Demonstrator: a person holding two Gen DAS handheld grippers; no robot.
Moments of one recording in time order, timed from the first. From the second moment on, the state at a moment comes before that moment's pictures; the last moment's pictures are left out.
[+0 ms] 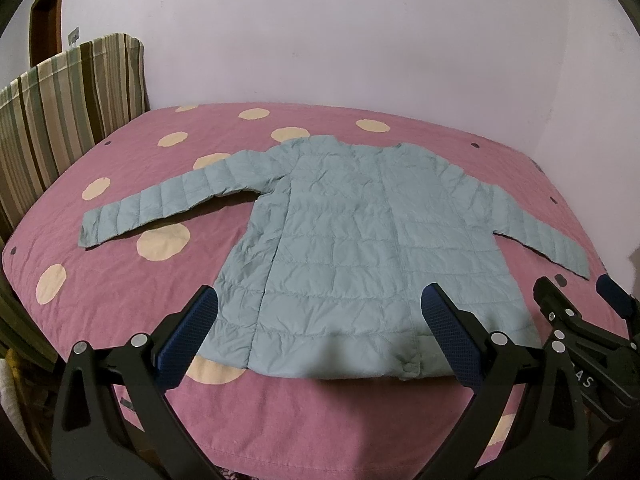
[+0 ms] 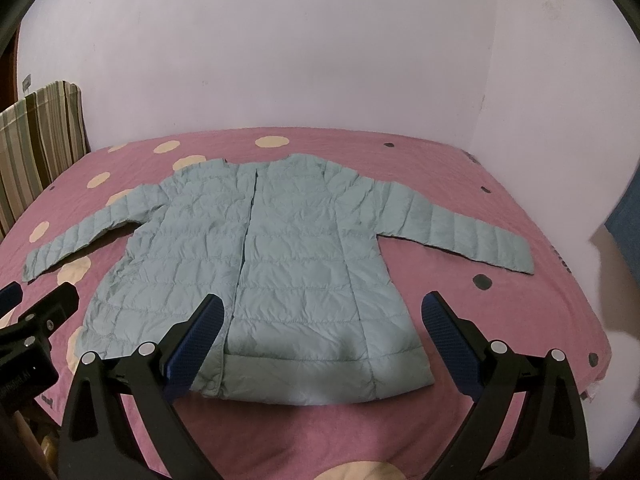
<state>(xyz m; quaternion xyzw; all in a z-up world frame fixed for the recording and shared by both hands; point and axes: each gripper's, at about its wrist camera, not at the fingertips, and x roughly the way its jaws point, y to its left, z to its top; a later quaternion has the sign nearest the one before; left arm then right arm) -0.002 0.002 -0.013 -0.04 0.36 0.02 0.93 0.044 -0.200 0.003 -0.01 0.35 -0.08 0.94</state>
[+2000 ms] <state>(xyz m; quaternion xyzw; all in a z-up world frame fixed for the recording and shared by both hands) 0.167 0.206 -0.187 -0.14 0.46 0.32 0.82 0.171 -0.614 -0.180 0.50 0.23 -0.29 0.78</state>
